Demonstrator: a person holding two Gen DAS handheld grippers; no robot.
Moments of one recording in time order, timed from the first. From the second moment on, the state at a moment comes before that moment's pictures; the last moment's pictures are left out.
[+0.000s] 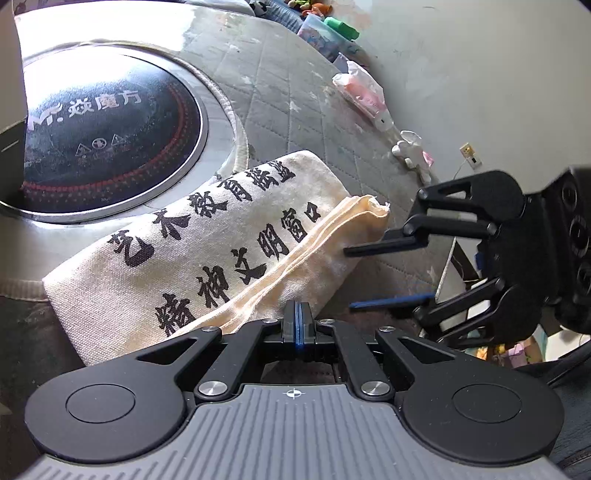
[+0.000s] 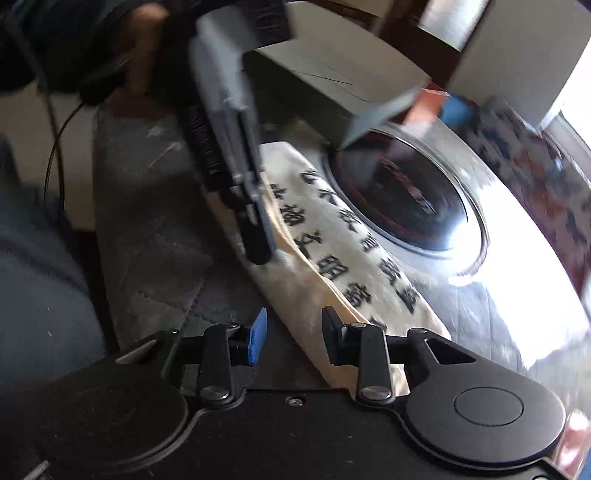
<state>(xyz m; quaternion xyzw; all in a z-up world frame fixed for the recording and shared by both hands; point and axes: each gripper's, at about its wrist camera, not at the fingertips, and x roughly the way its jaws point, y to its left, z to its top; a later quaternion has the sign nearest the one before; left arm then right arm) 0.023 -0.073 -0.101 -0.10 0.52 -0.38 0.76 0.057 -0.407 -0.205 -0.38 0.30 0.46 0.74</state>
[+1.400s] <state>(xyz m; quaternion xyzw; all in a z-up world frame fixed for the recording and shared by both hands) -0.024 -0.138 -0.080 0.28 0.39 -0.43 0.76 0.123 -0.396 -0.197 -0.28 0.42 0.54 0.68</state>
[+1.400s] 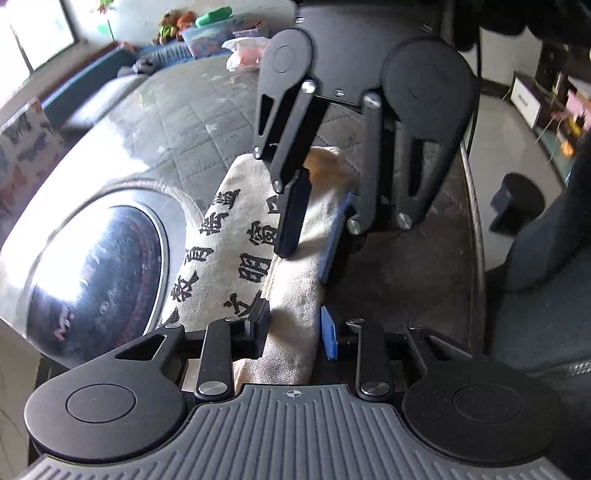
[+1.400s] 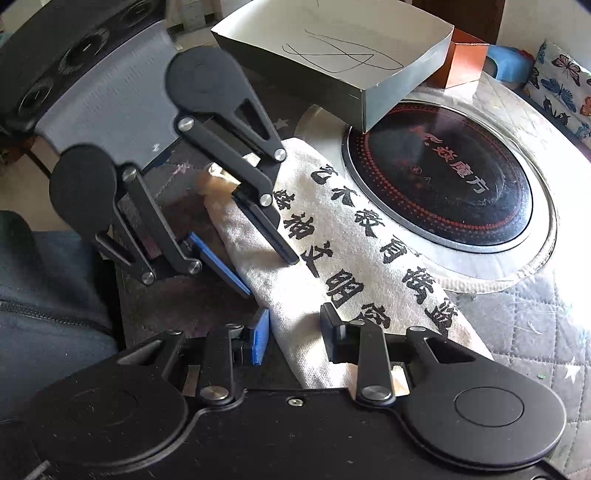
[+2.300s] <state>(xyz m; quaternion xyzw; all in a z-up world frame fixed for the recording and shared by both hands) -0.012 -0.097 -0.070 0.16 0.45 -0.49 0.73 0.129 -0.411 -0.199 -0.18 0.48 0.57 0.65</state>
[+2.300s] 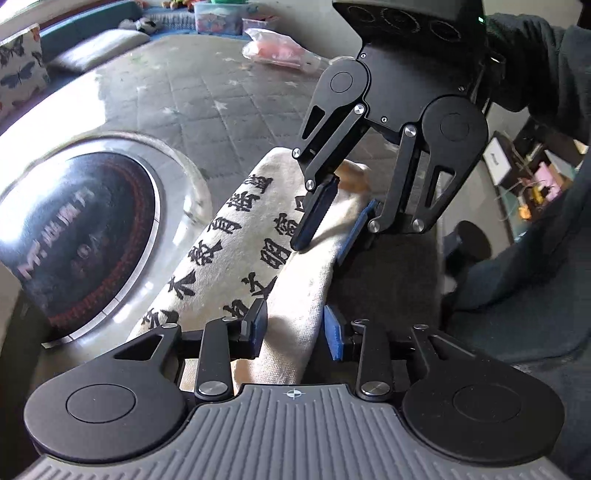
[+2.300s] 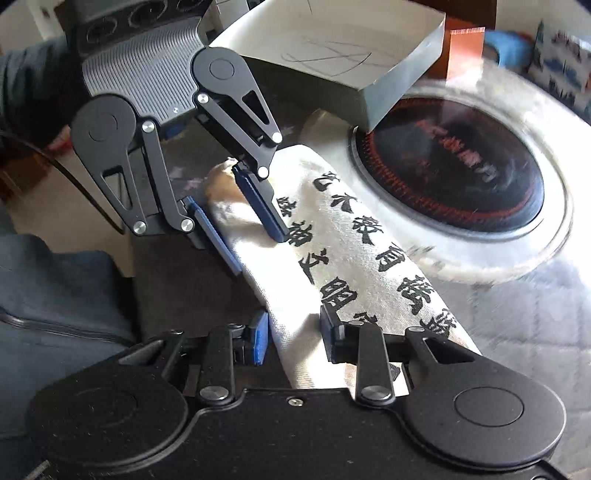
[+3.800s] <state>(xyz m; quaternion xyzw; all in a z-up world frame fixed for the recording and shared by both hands) 0.037 -0.047 -0.106 0.01 0.53 -0.49 0.69 0.108 -0.446 -0.193 -0.21 0.49 0.52 0.67</state>
